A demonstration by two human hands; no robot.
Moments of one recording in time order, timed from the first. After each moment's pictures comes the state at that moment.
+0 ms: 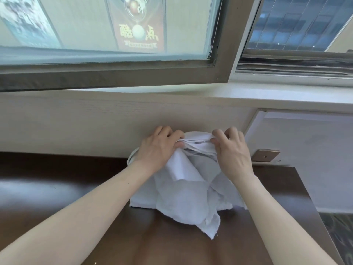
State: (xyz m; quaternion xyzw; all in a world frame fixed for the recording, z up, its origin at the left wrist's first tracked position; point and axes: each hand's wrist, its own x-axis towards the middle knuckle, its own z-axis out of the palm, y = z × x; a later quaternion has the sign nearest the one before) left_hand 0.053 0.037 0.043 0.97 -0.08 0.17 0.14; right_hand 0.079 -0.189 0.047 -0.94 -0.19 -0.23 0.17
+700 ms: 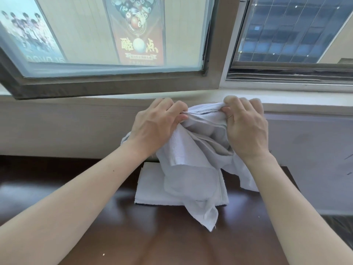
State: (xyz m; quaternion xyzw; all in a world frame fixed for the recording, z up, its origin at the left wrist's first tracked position) left_hand 0.007 0.028 0.164 0.92 -0.14 0.34 0.12; right_hand 0.047 -0.194 0.158 -0.89 -0.19 -0.34 0.22
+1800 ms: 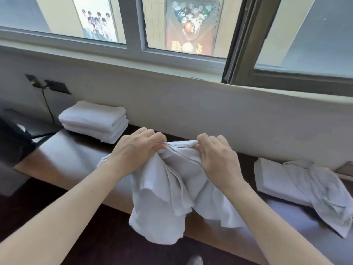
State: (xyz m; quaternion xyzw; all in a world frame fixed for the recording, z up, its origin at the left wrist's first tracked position) left_hand -0.312 0.517 0.110 0.96 -0.05 0.26 0.05; right_hand -0.224 0.285 0.102 -0.88 -0.36 -0.23 0.20
